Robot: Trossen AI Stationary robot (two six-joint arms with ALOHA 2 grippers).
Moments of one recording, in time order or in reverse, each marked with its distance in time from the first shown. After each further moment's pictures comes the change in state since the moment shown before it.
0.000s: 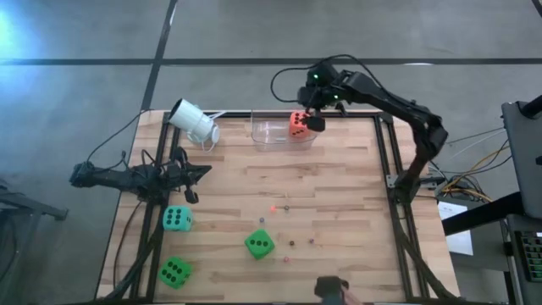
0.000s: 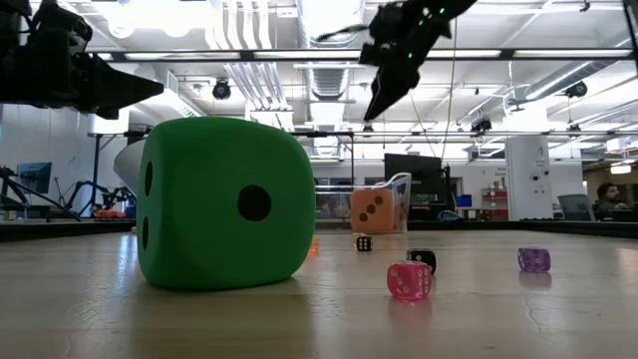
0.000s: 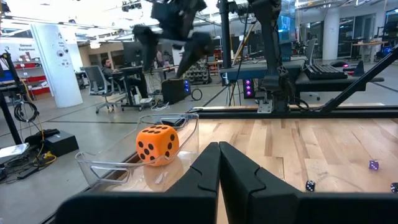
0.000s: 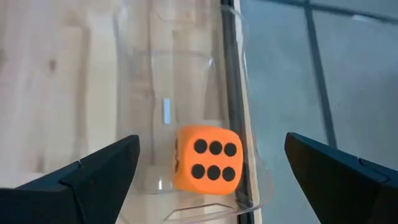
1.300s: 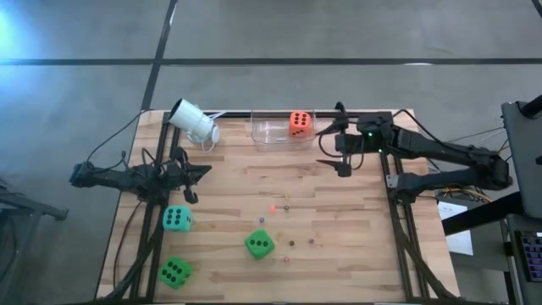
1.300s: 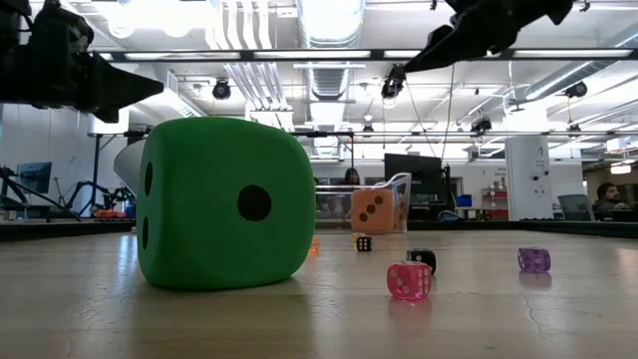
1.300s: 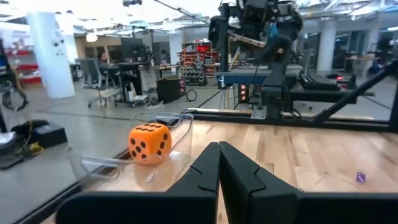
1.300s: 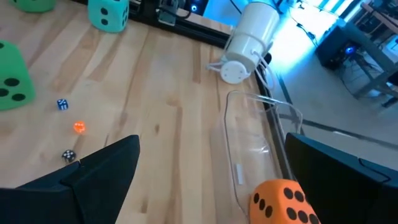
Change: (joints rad) left arm -0.001 0.000 0.000 0.010 0.014 -0.068; right arm 0.289 -0.721 -0.831 0.573 0.001 0.171
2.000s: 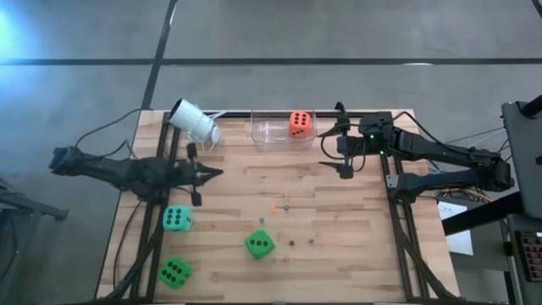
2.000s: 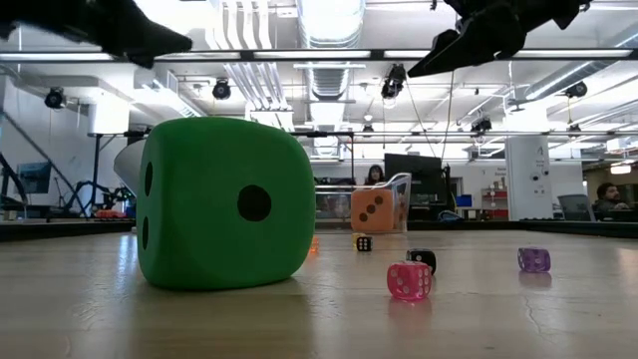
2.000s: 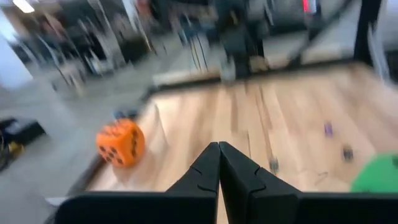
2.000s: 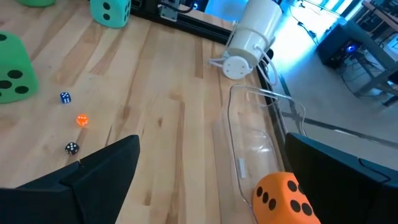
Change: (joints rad) left arm -0.001 0.631 0.456 -0.160 0.137 0.071; right arm 0.000 -0.023 -0.037 0.005 0.000 -0.003
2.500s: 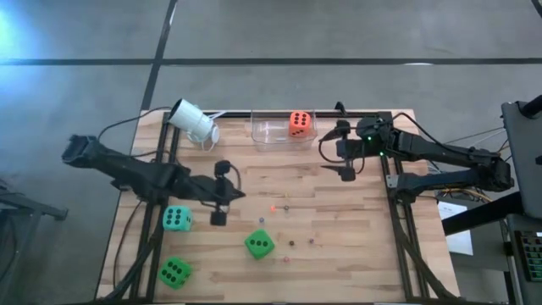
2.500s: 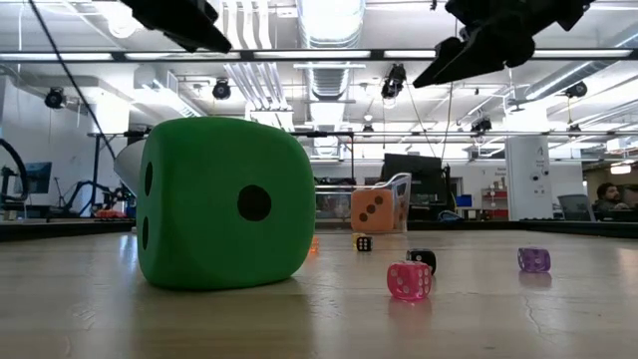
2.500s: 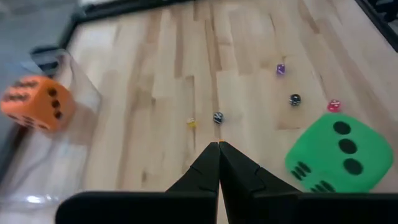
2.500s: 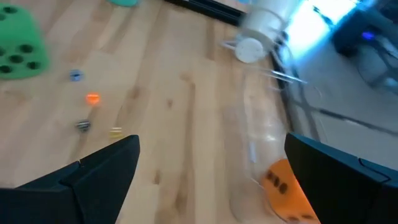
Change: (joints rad) left arm -0.112 0.560 0.452 -0.338 0.037 -0.190; right arm 0.000 0.000 -0.007 -0.063 0.036 -0.004
